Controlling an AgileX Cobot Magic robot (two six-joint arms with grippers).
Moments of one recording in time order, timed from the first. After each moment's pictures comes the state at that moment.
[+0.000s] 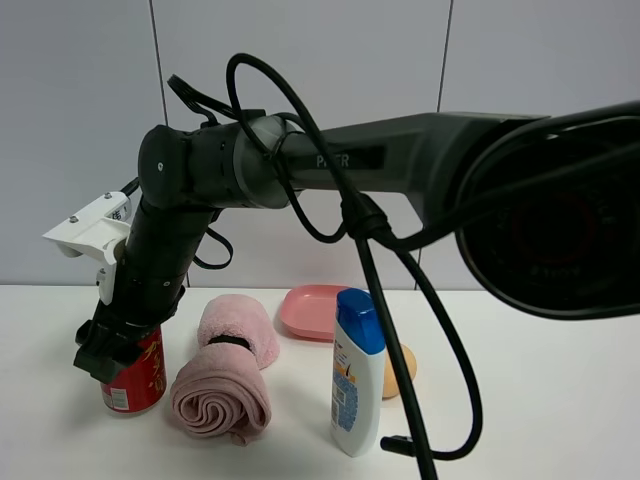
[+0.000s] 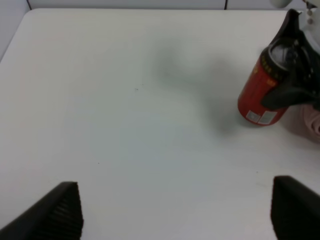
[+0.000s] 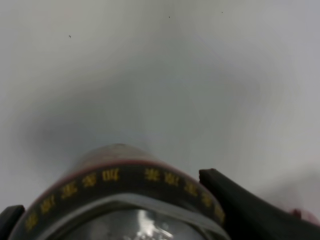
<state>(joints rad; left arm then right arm) 0.02 -0.01 -0.51 -0.01 1.05 -0.02 0.92 2.54 -2.28 0.22 0.87 -0.64</state>
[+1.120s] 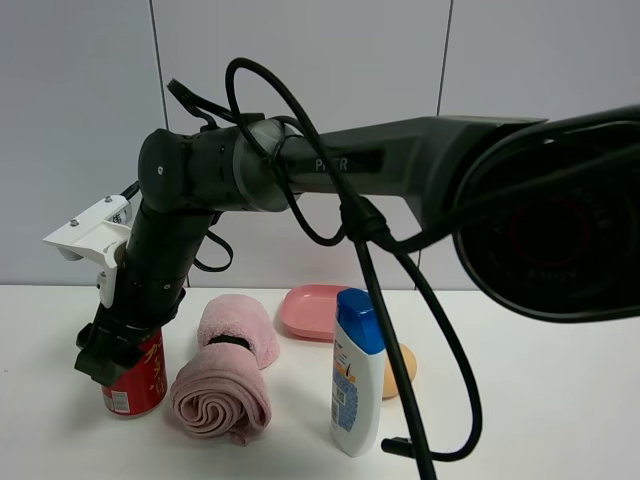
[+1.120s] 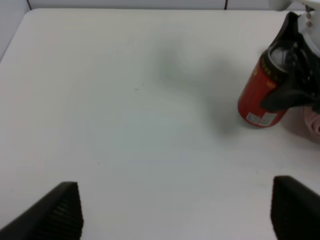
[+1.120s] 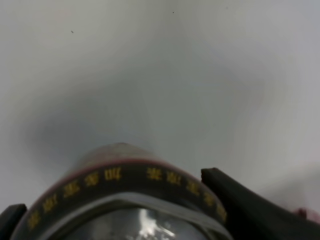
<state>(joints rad) 0.02 -0.01 -0.51 -0.01 1.05 -0.02 0.92 2.54 -2.28 0.22 0.87 -0.64</state>
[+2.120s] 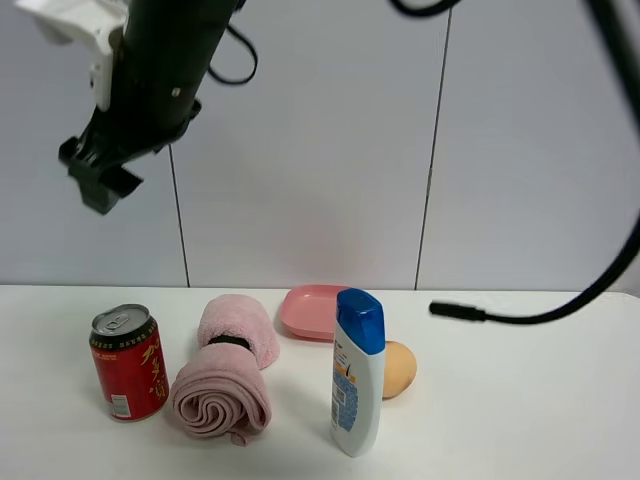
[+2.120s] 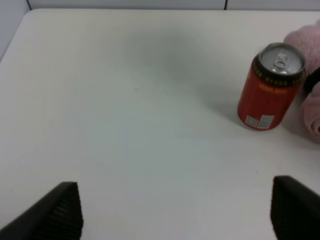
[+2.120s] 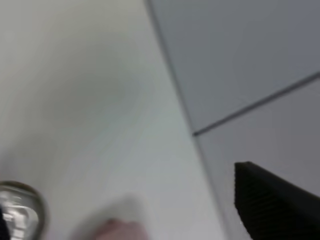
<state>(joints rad) 0.02 -0.01 -0.51 -0.01 1.05 -0.02 0.95 2.21 -2.28 -0.10 0.89 -0.53</state>
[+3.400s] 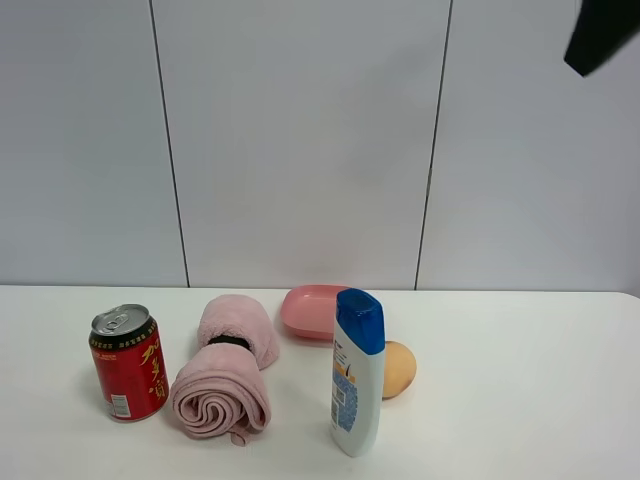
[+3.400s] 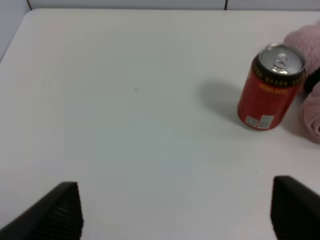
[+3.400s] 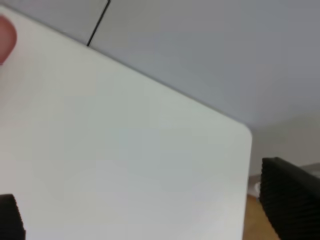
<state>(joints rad) 0.02 -0.01 -0.51 -0.01 1.05 -0.02 0.61 1.15 -1.30 -0.47 1.11 0.09</state>
